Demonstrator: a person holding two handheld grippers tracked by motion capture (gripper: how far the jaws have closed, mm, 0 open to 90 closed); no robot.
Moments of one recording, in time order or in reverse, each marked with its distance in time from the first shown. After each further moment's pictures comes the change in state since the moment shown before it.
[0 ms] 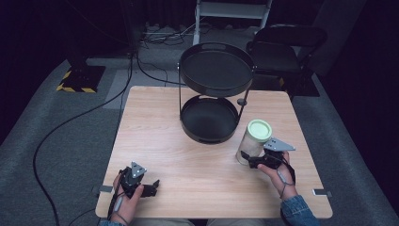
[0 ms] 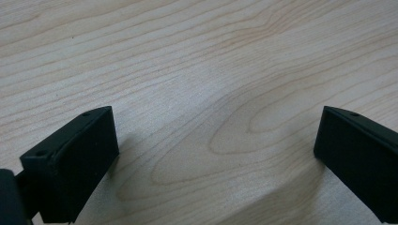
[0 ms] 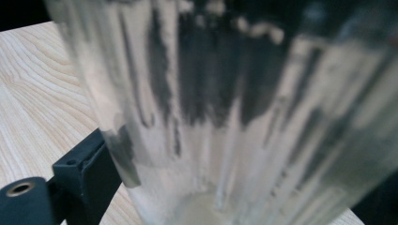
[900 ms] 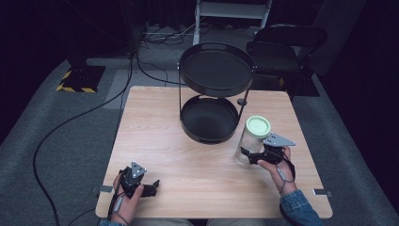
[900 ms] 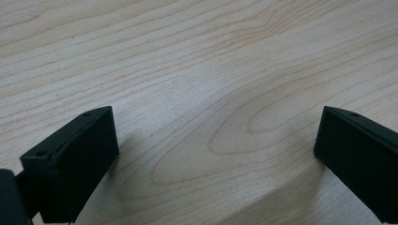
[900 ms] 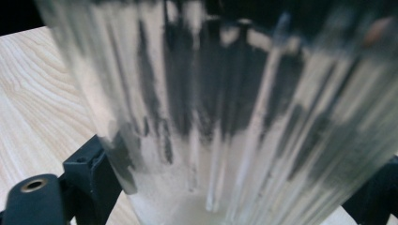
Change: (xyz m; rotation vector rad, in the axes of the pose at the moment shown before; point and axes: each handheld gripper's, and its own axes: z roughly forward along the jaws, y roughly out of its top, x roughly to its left) left arm 0.000 0.000 0.000 -0.002 0.002 -0.002; right arm -0.001 0.022 -0.001 0.014 -0.006 -0.017
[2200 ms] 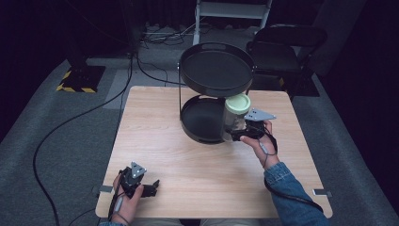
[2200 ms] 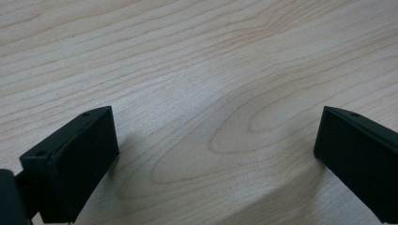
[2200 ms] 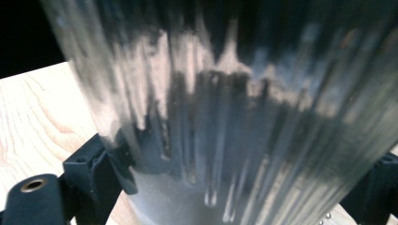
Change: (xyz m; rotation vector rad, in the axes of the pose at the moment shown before) left arm 0.000 0.000 0.000 0.000 0.000 -0.001; right arm -0.001 0.074 0.063 -0.038 0.066 -0.042
